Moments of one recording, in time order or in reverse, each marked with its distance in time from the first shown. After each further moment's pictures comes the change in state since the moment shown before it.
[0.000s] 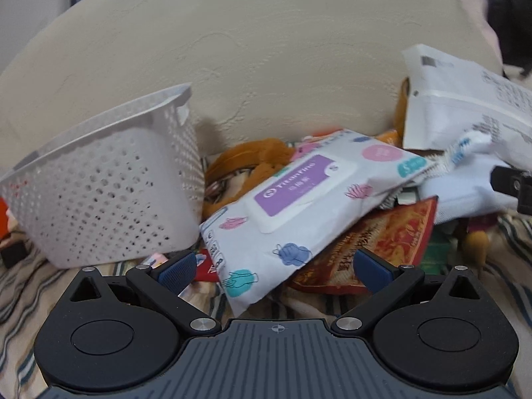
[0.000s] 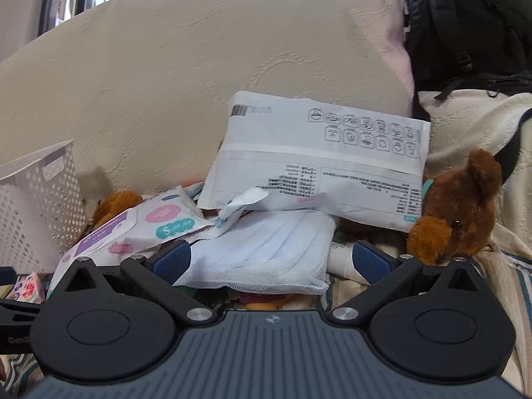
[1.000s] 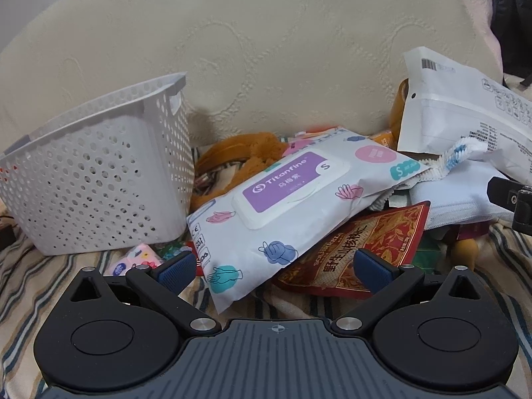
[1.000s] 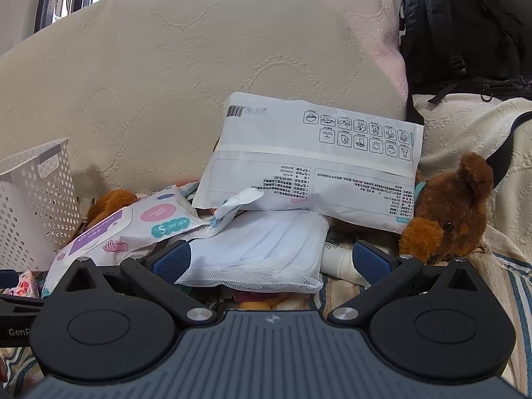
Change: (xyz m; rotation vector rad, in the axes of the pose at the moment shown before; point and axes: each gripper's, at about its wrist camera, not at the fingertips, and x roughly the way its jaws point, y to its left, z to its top) left arm 0.004 -0.004 0.001 -0.036 0.029 -0.040; right arm -0.004 0.002 0.000 -0.019 -0.001 -0.025
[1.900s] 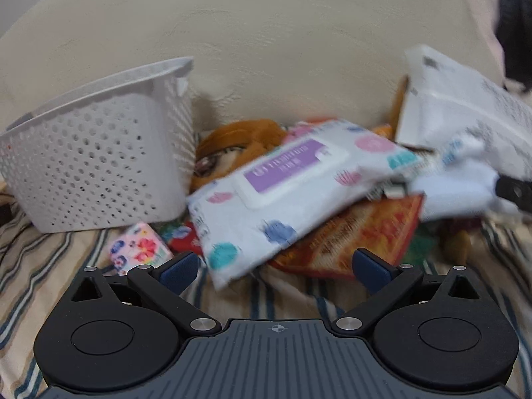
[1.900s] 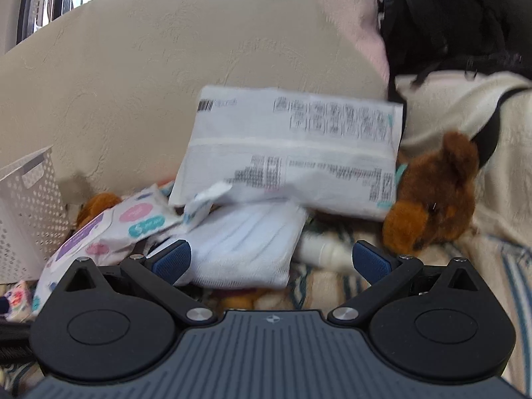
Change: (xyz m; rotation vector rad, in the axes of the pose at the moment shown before) left arm -0.006 0.013 -0.003 -0.073 0.031 -0.021; right arm 0.004 -0.019 0.000 0.055 0.008 -0.031
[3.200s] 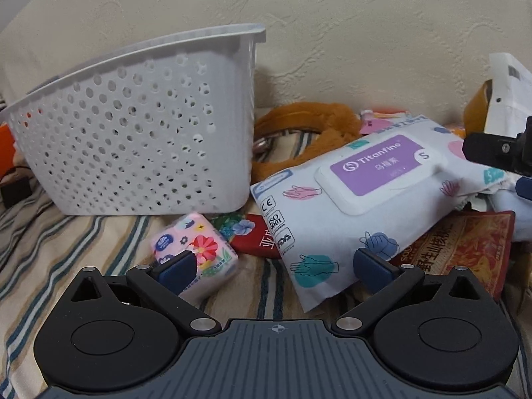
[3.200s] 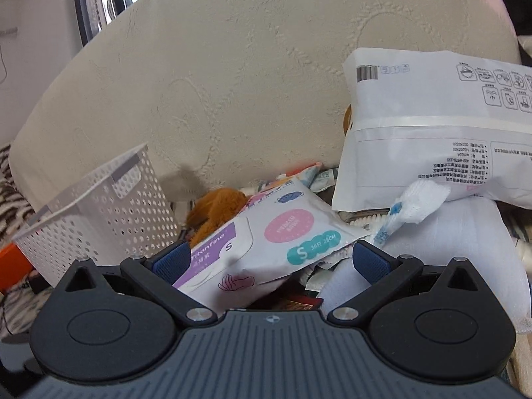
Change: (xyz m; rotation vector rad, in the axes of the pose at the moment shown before) left arm 0.037 0.049 0.008 -0.066 0.086 0.104; right arm 0.060 0.073 0.022 0.067 0.135 0.413
